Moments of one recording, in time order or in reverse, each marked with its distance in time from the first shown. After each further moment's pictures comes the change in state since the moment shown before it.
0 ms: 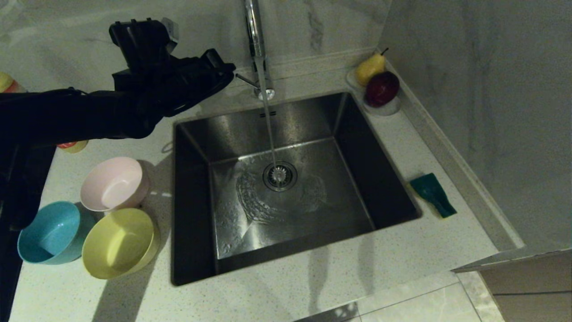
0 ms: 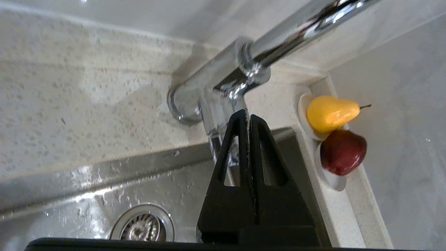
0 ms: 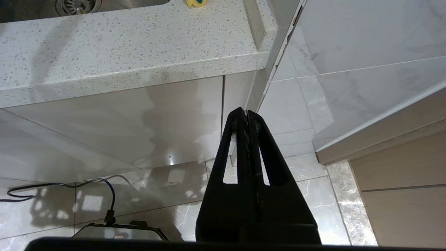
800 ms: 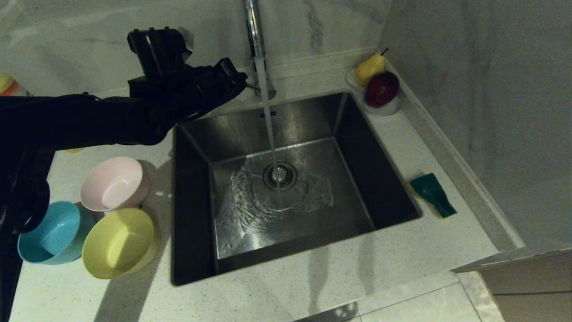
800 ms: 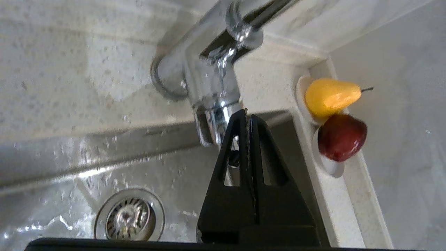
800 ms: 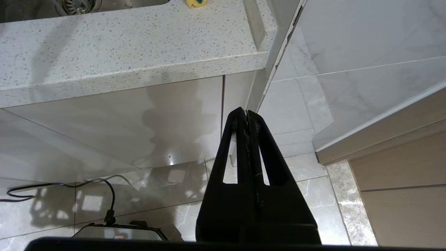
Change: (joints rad) left arm -0.053 -0.004 0.049 0.004 0.038 0.001; right arm 0.000 0.000 0.000 0.000 0.000 0.000
